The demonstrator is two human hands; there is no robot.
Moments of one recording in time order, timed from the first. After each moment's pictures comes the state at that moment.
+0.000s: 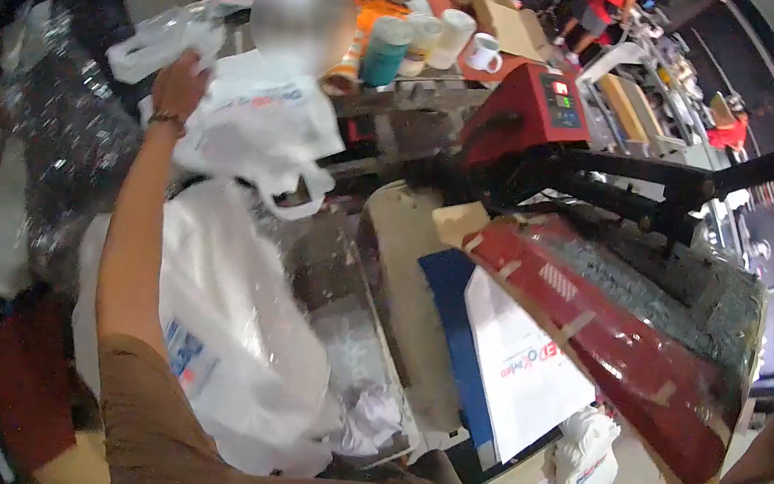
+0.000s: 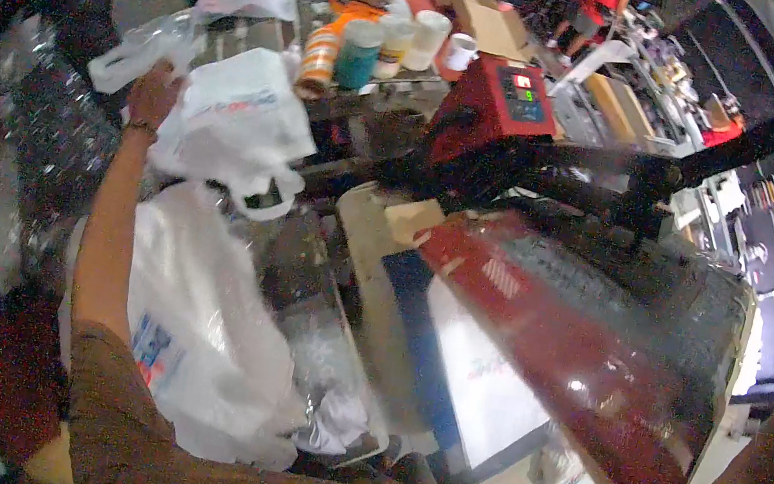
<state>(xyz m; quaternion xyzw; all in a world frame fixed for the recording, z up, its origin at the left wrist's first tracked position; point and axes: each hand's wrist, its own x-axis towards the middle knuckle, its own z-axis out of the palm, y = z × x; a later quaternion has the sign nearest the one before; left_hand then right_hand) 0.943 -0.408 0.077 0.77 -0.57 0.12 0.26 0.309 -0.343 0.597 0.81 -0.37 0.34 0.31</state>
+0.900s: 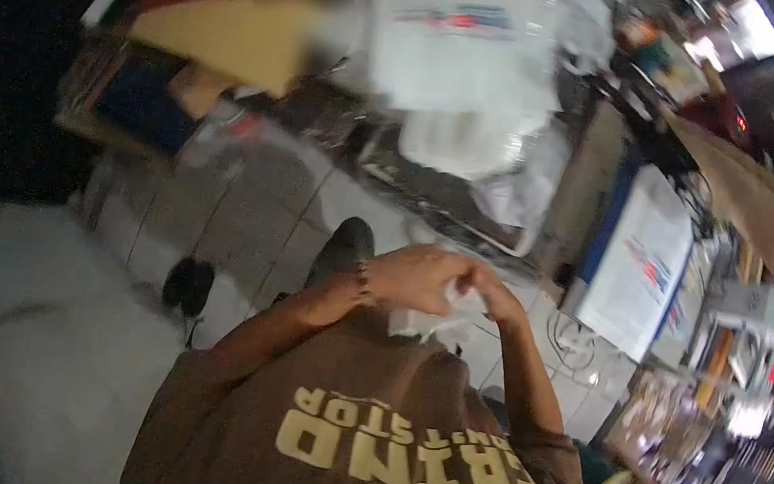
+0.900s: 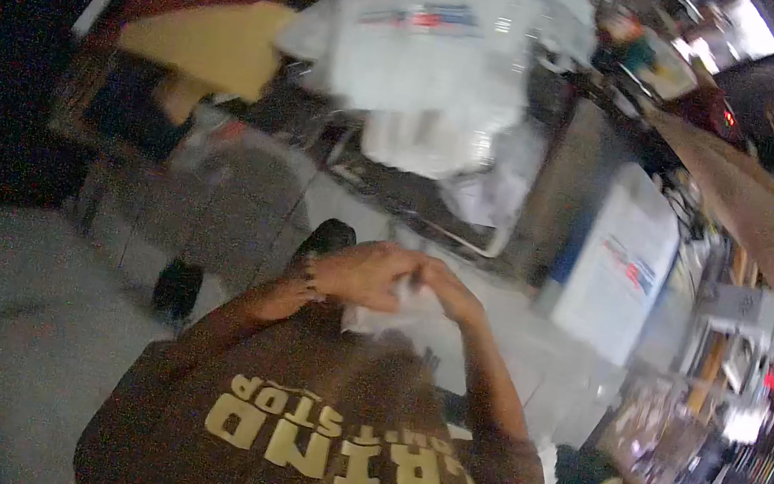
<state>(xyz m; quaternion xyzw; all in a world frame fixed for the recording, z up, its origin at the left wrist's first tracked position) 0.490 0.281 0.069 0.55 -0.60 -0.44 0.39 0.323 0.110 -0.002 0.61 -0.16 -0.14 -0.76</state>
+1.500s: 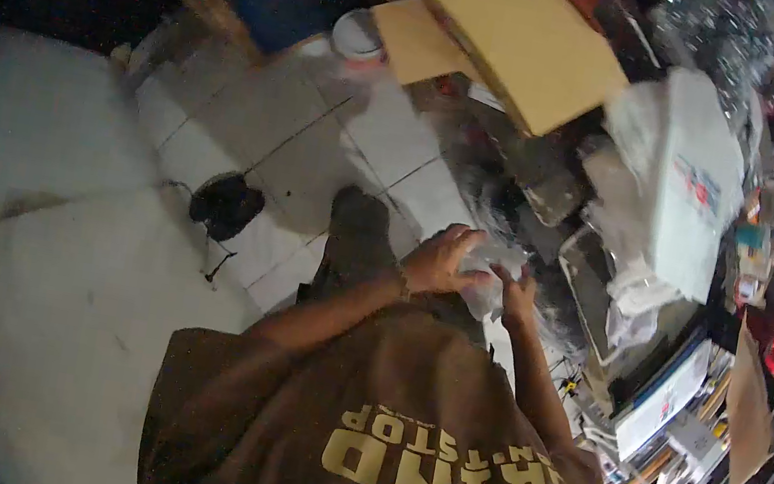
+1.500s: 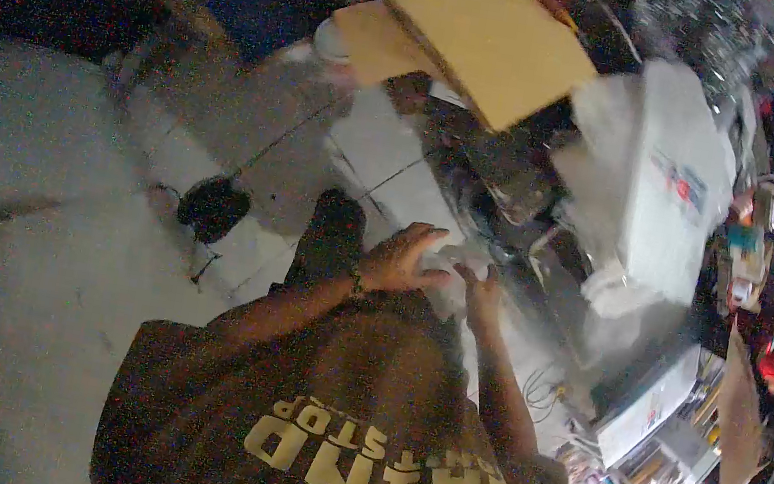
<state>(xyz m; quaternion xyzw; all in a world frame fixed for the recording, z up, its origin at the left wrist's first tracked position) 0.655 0.485 -0.135 0.75 -0.32 -0.21 0.54 0.501 0.265 -0.183 0.99 -0.13 -0.03 -0.04</state>
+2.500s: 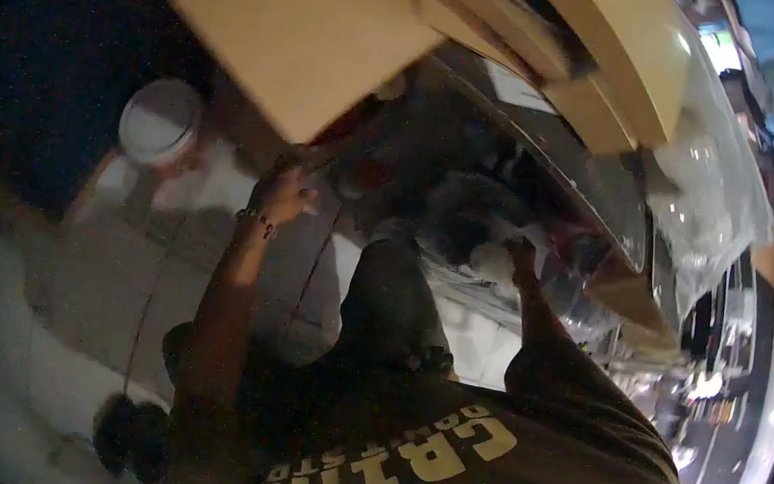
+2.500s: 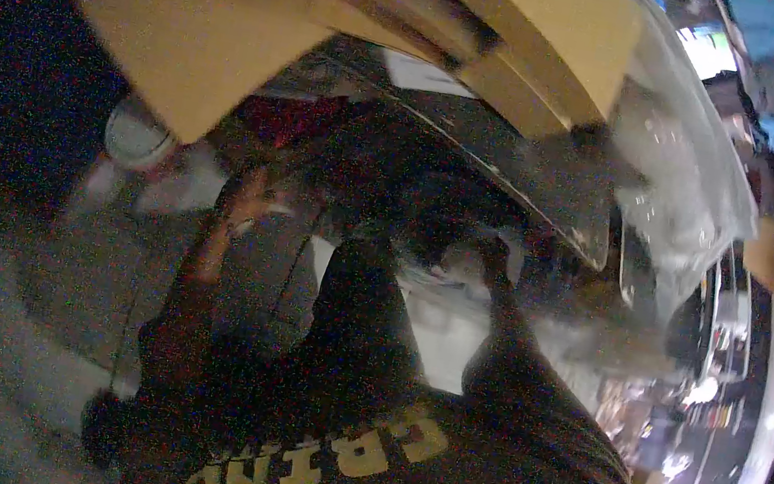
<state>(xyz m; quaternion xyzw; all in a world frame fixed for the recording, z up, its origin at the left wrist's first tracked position) 0.983 0.425 -0.593 0.79 -0.42 -0.13 0.44 0.582 0.044 -0.475 0.72 -0.58 0.18 -0.34</state>
